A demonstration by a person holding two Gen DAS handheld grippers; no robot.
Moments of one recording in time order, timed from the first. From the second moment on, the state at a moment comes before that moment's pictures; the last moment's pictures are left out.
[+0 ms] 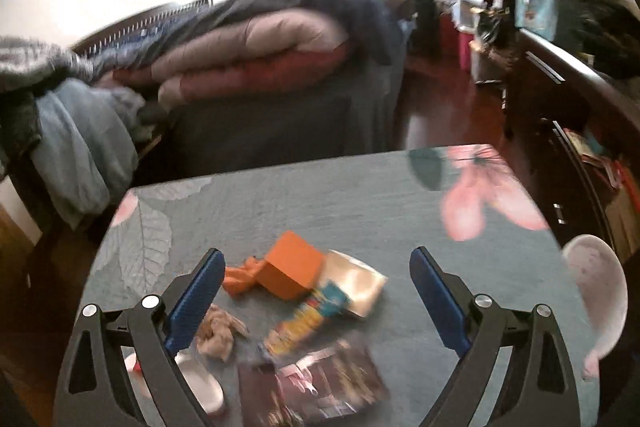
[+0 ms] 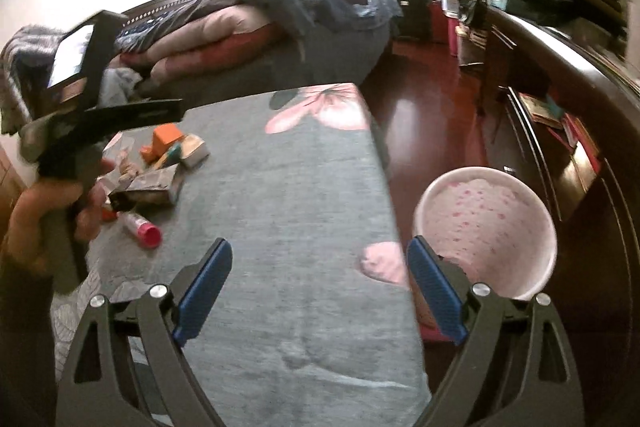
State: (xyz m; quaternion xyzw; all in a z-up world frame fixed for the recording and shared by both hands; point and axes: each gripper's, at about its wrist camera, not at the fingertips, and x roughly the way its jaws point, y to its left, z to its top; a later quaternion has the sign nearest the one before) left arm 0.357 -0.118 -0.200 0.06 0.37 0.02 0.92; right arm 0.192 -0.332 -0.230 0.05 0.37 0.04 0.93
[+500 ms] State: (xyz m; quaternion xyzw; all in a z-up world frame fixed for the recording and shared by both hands) left arm 0.399 -0.086 -0.240 0.04 0.44 0.02 0.90; right arm 0.216 -0.282 -0.239 0.02 0.39 0.08 0.92
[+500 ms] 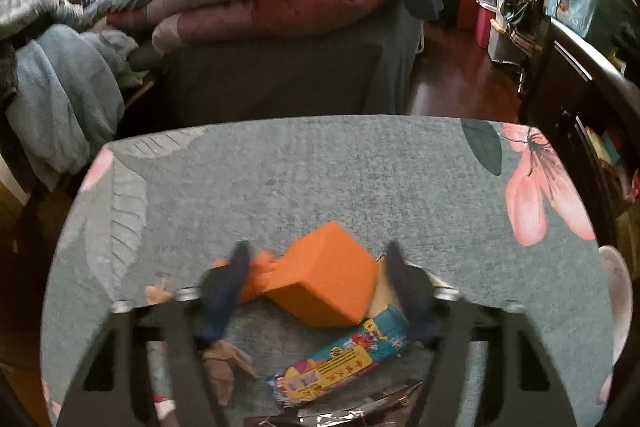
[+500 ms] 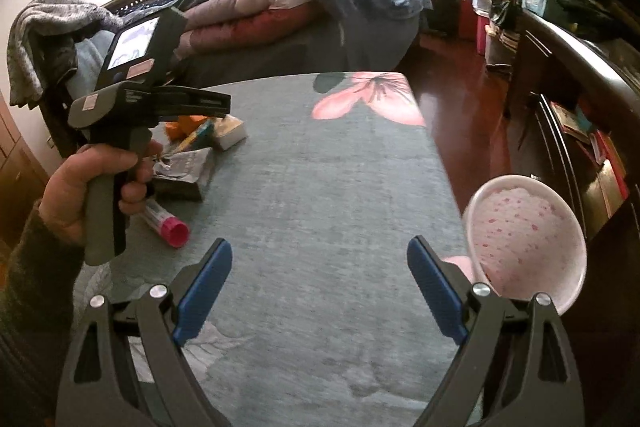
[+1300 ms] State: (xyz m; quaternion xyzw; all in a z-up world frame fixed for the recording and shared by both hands) left arm 0.297 0.026 -0.162 -0.09 0.34 -0.07 0.93; right arm 0.295 -0.153 -0.249 0.03 0.43 0.16 0.89
